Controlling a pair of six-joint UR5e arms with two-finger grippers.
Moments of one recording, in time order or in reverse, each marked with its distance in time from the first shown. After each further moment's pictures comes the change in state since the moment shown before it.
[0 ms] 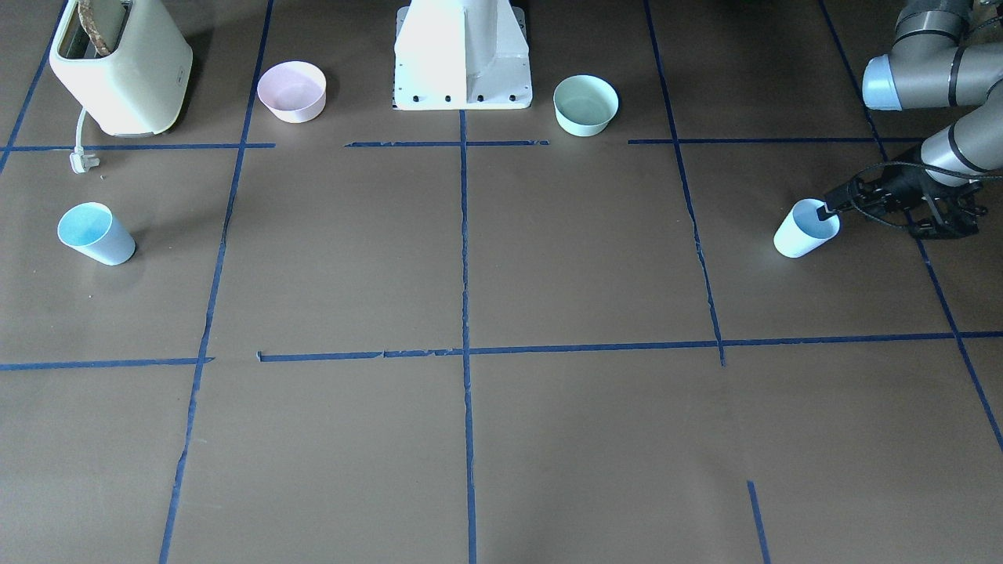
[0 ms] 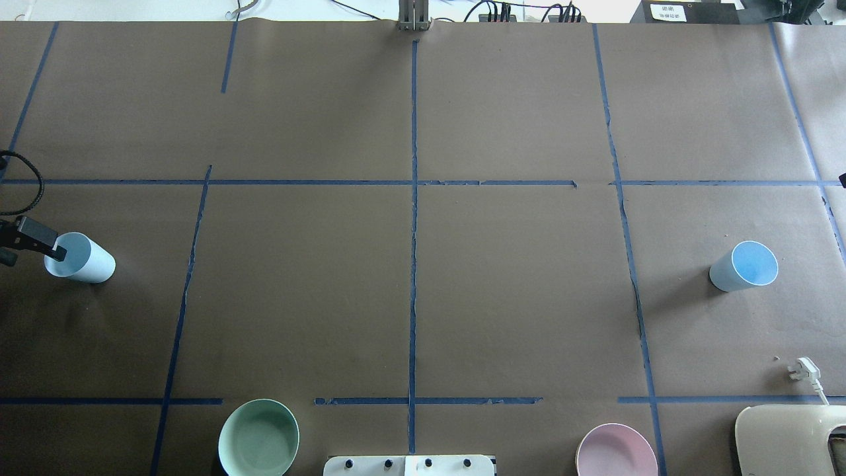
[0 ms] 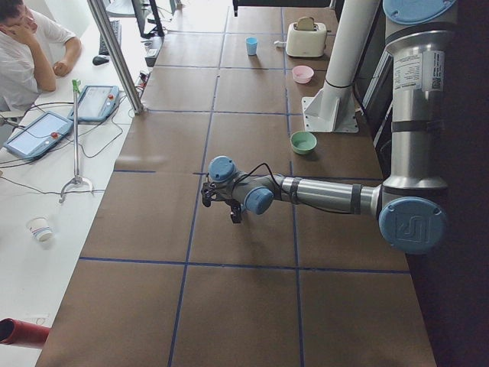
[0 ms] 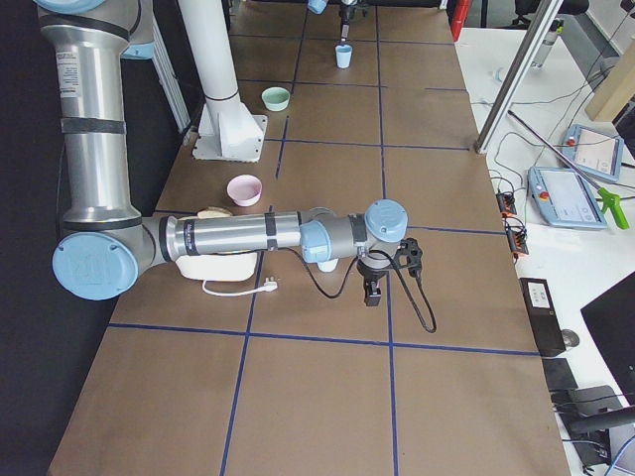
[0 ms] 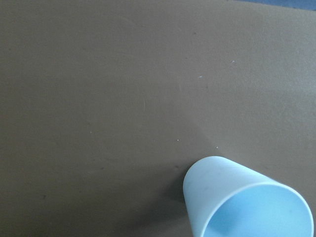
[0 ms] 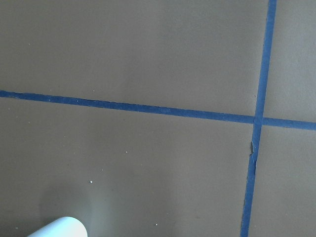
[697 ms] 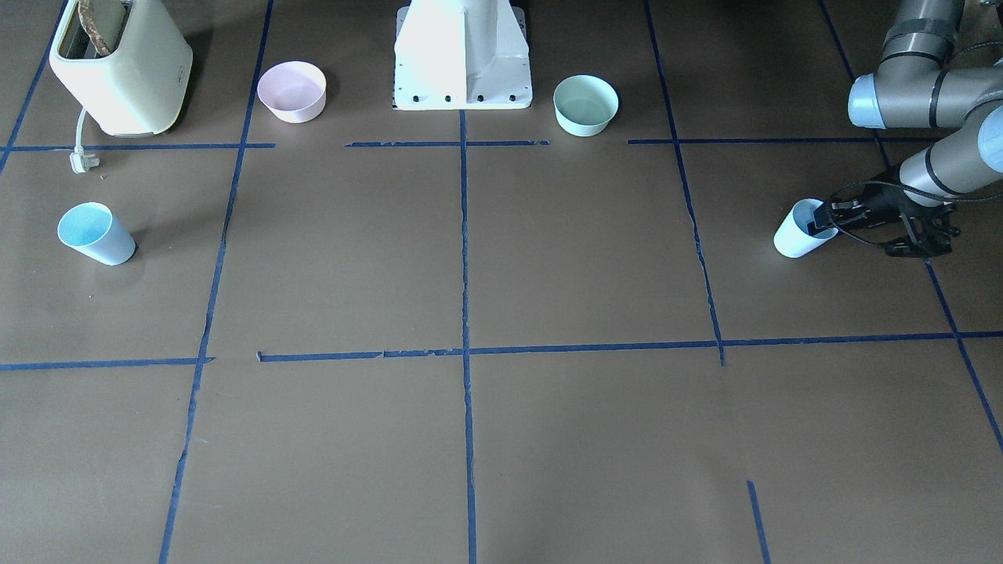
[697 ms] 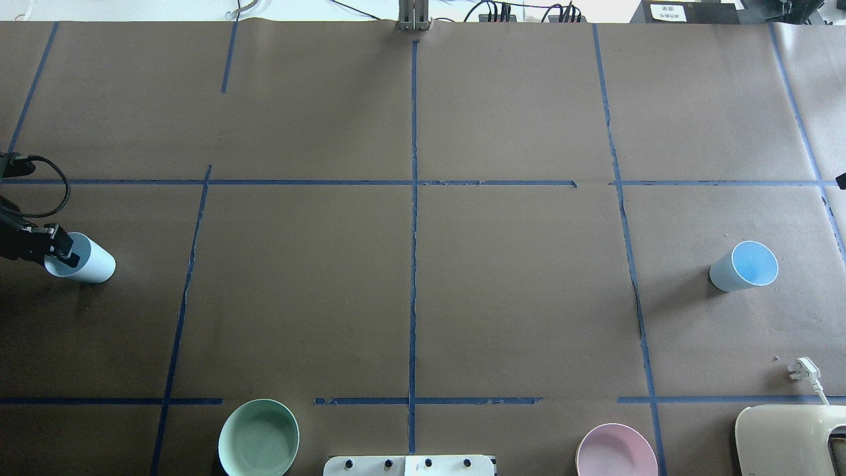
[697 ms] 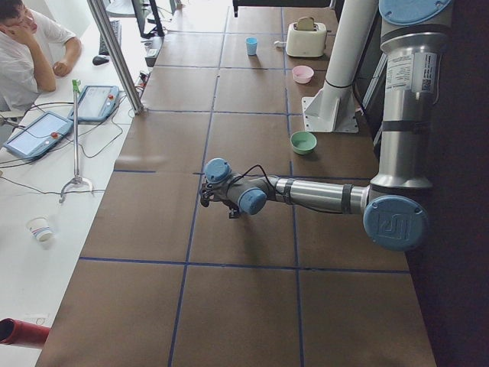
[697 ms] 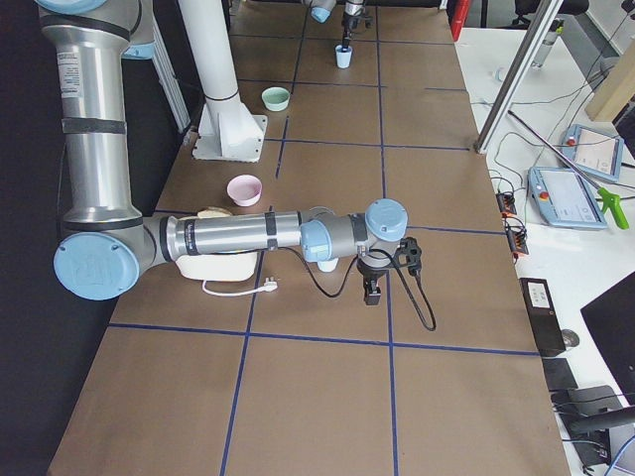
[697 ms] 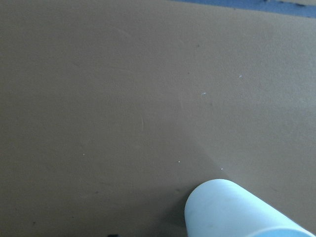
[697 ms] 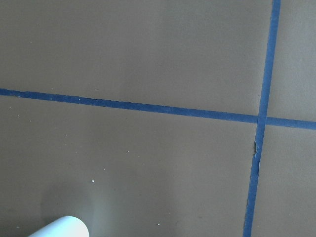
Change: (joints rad) left arm 0.051 -0.043 0.055 -0.035 0.000 -0.010; right arm -0.008 0.000 0.001 0.000 0.000 0.001
